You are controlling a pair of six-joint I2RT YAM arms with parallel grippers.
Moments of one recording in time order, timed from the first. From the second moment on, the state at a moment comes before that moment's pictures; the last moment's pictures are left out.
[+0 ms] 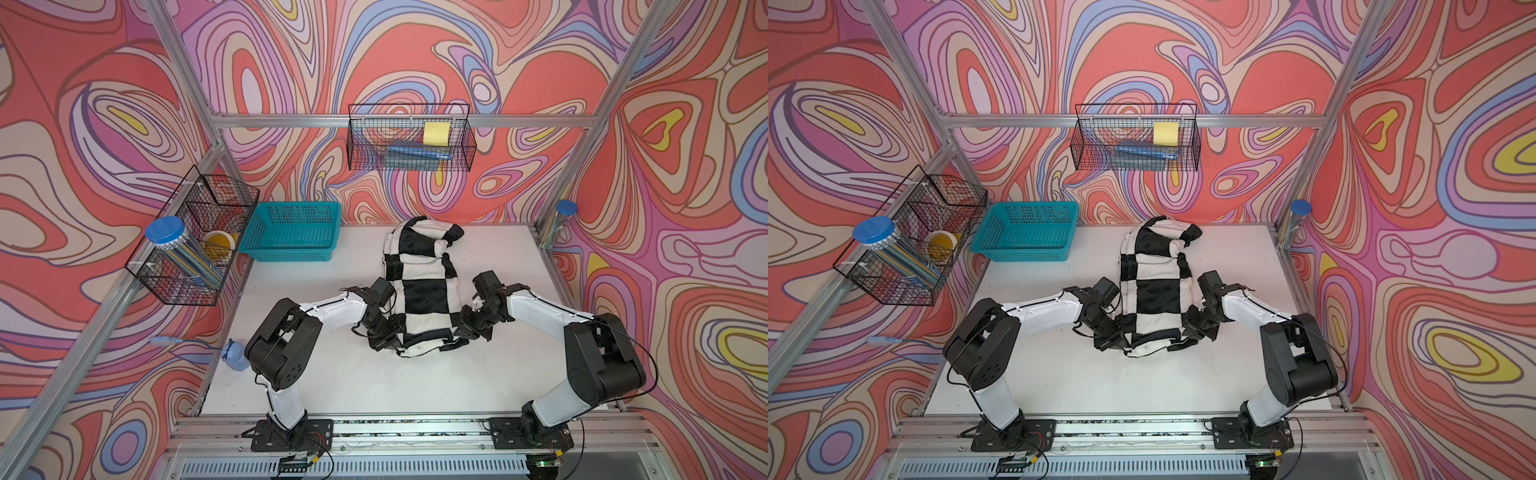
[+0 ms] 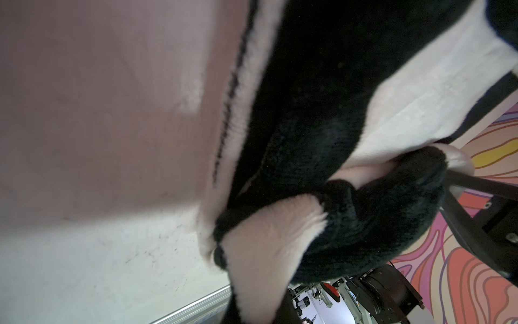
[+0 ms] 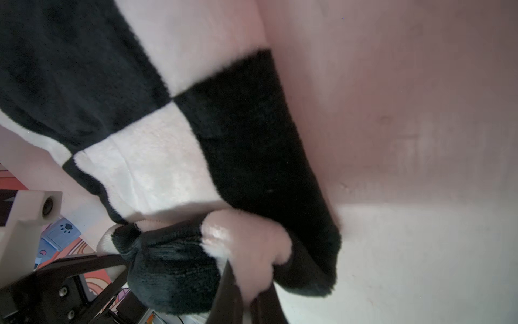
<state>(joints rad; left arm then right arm) -0.61 1.79 1.08 -0.65 0.59 -0.98 0.26 1.61 0.92 -0.71 -0.44 0.69</state>
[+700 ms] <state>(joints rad) -0.92 1.70 1.42 -0.96 0.44 -0.57 0.26 1.68 0.94 -0.68 -0.45 0.71</state>
